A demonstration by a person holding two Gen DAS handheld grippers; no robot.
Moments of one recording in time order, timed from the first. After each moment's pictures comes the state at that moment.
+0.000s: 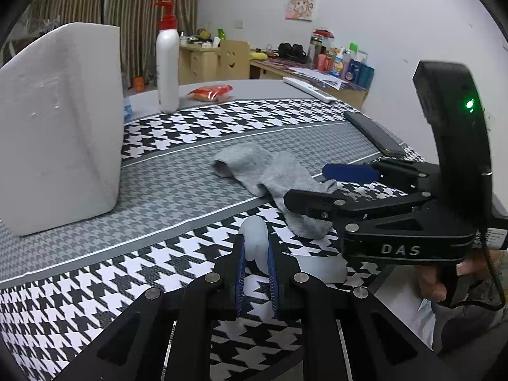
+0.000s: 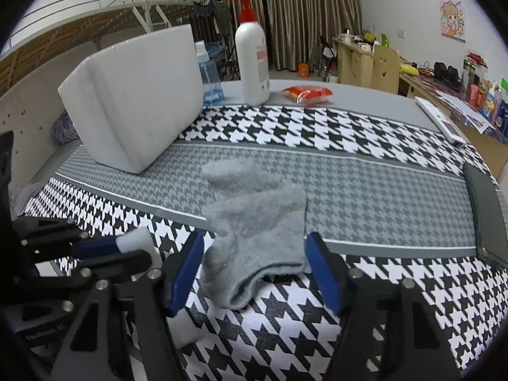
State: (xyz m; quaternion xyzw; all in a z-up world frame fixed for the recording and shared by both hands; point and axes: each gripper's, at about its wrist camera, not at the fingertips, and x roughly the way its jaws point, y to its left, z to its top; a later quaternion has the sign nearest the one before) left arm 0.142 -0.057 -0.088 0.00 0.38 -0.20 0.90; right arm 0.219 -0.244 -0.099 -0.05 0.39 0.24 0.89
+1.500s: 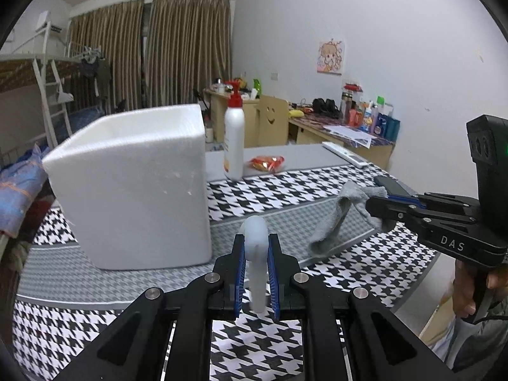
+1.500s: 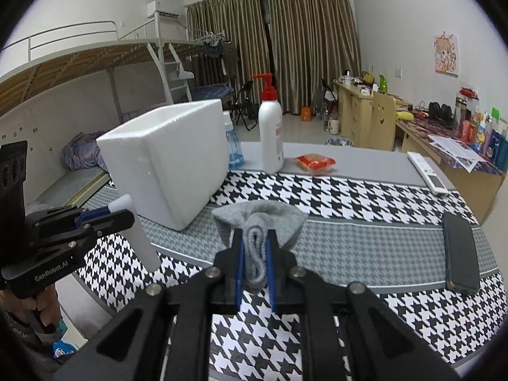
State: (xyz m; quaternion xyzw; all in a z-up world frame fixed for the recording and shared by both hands) left arm 0.113 0.003 -0.019 -0.01 0.27 -0.12 0.95; right arm 0.178 -0.240 -0.018 -0.03 0.28 0.25 0.93
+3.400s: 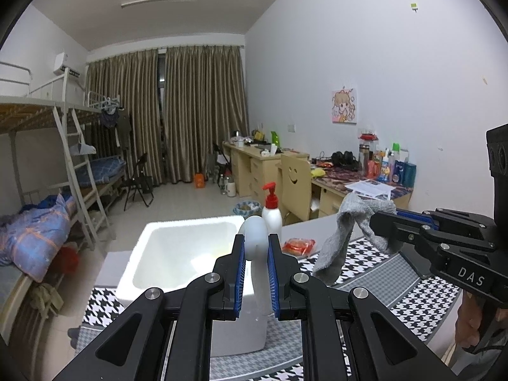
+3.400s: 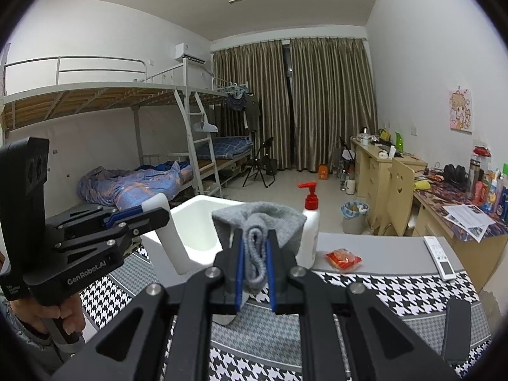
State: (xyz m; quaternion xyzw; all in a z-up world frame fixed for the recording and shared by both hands) left arm 0.129 0.040 0.077 0.01 0.16 -0.07 0.98; right arm 0.177 -0.185 0.076 -0.02 0.15 0.29 0.94
